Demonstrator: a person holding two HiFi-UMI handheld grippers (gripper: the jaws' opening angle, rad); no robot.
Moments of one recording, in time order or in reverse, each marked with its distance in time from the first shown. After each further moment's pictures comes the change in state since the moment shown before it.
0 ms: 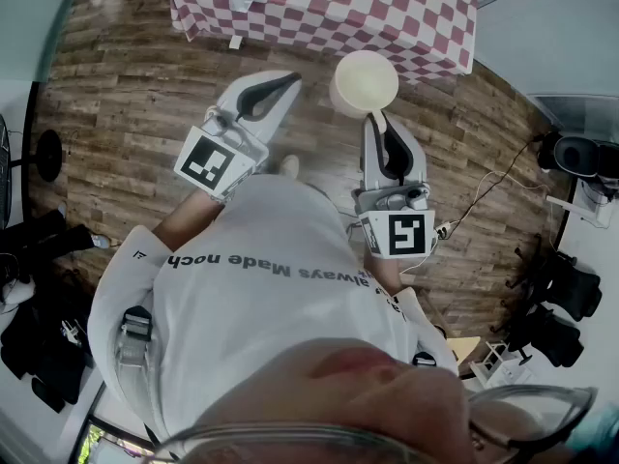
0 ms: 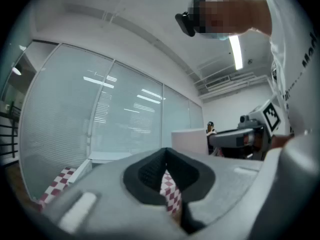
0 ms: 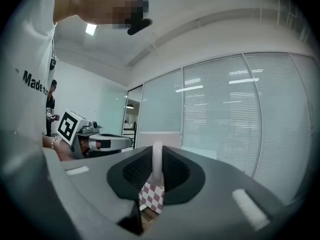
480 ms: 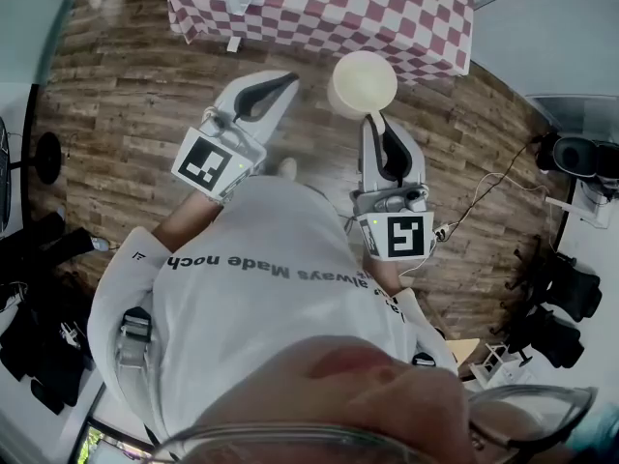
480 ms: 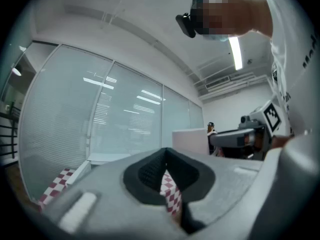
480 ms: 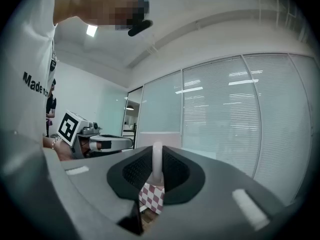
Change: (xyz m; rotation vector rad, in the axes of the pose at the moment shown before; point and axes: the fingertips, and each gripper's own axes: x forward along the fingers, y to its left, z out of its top) left arm 0.005 -0.006 0.006 0.002 -0.013 0.001; right arm -0.007 -0.005 0.005 0.001 -0.014 0.000
